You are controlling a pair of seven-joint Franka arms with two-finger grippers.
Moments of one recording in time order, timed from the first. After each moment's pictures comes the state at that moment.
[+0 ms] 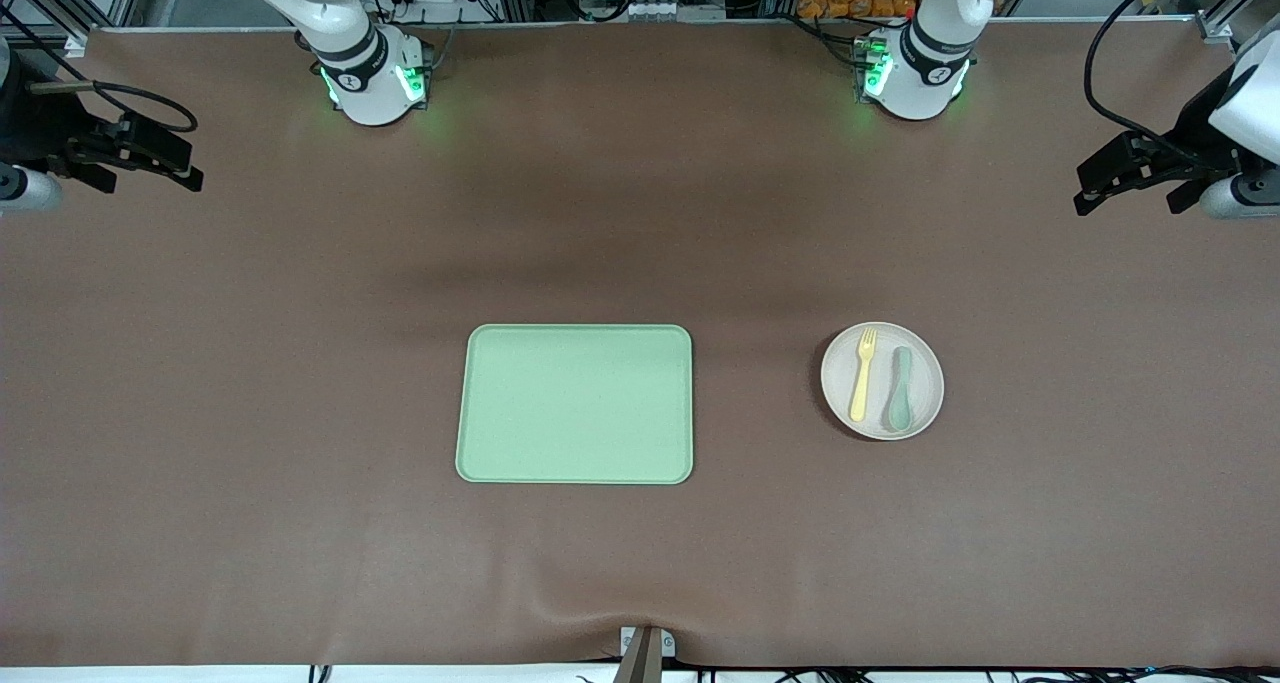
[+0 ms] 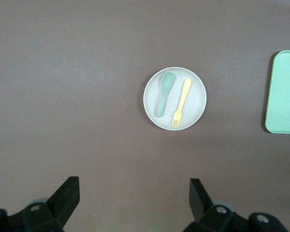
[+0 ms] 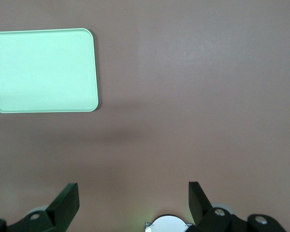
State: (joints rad) left arm -0.05 -0.06 -0.04 -1.58 -0.01 1.55 -0.11; right arm -0.01 -0.01 0.06 -1.47 0.07 1.36 0.09
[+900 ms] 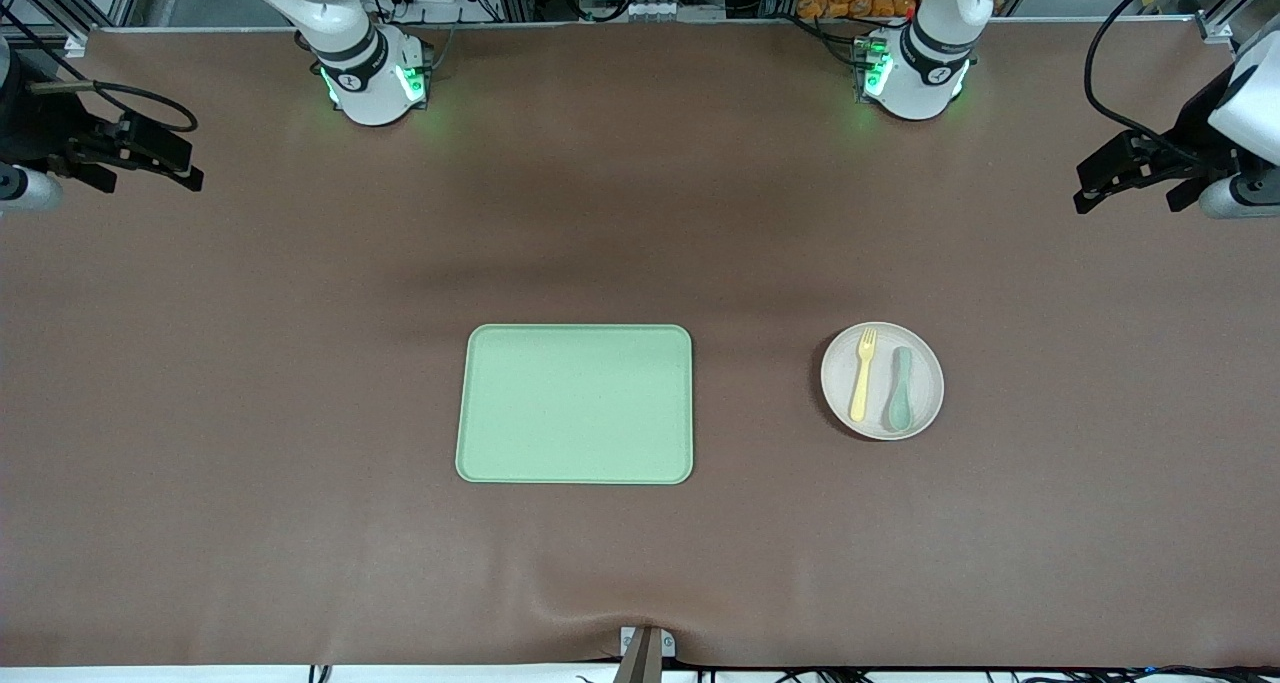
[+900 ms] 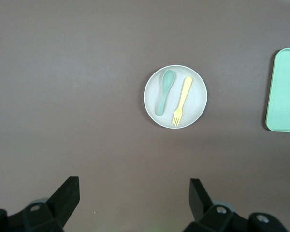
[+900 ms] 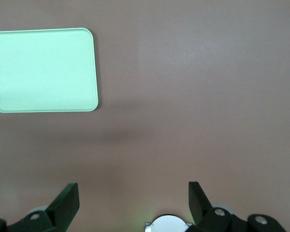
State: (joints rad) left arm -0.05 -0.06 -0.04 -1.58 -0.01 1.54 -0.11; right arm -0.01 -0.01 0.06 -1.47 0.07 1.36 0.09
